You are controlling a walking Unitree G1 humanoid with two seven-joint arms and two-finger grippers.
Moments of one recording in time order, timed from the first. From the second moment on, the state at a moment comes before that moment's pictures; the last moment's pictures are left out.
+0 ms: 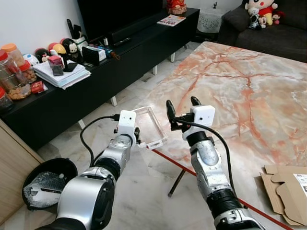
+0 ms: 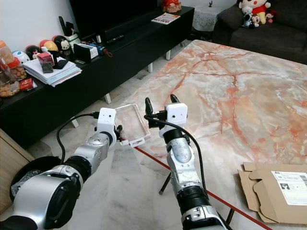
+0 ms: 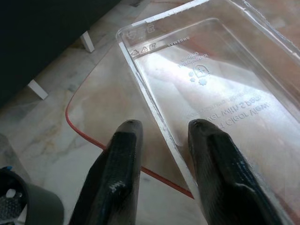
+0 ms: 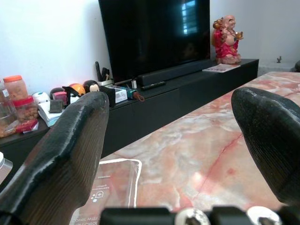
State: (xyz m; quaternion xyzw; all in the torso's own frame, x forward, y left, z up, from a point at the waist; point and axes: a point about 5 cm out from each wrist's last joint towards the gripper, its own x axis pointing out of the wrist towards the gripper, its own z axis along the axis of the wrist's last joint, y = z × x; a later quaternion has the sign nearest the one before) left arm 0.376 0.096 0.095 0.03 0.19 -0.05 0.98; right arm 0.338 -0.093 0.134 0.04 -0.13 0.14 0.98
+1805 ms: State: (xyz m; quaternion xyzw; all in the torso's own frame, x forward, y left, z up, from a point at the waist) left arm 0.366 0.156 0.160 0.05 -0.17 0.07 0.98; right arm 0.349 -0.111 0.149 0.03 -0.16 0.09 0.98
